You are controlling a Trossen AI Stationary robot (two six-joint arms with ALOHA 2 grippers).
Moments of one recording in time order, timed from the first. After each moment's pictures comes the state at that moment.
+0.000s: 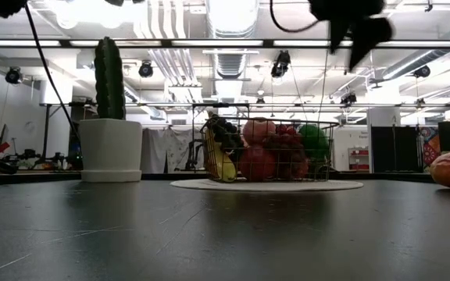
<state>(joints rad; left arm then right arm) -0.53 1.43 0.62 1.01 -0.84 0.48 0.02 1.39 1.38 -1.20 0.12 0.75</state>
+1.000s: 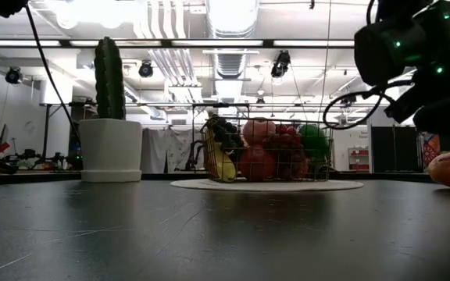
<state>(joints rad) -0.52 1.43 0.63 1.00 -0.84 0.62 0.16 1.47 0.80 -1.29 -0.08 1.13</state>
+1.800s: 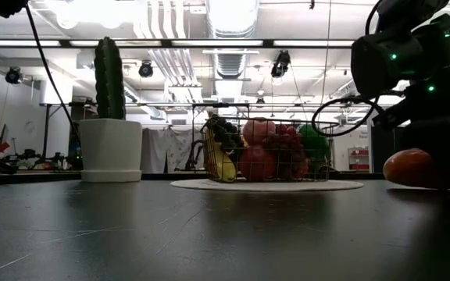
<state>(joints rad) -0.52 1.43 0.63 1.00 -0.84 0.62 0.15 1.52 0.74 -1.09 0.05 1.11</state>
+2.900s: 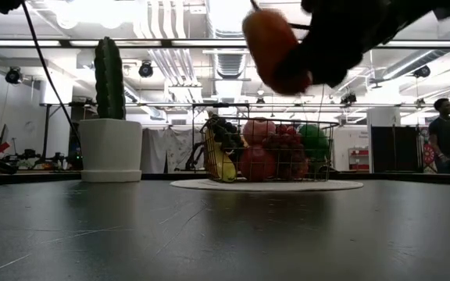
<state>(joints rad) -0.52 1.39 0.63 1.00 -0.56 0.45 0.33 1.45 0.79 0.03 0.45 0.35</state>
